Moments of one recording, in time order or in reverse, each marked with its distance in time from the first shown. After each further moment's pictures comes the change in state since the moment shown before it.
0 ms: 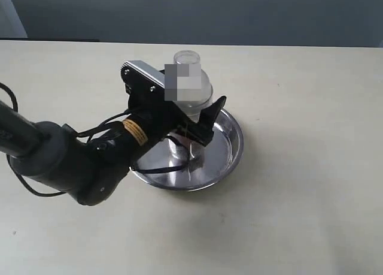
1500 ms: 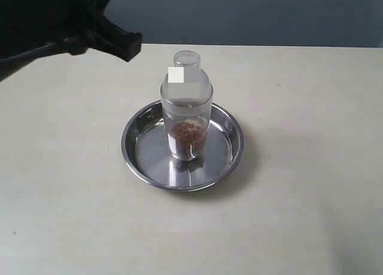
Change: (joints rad) left arm 0.000 -0.875 0.000 -0.446 0.775 0.623; right arm 0.000 0.000 0.000 0.000 0.000 0.002
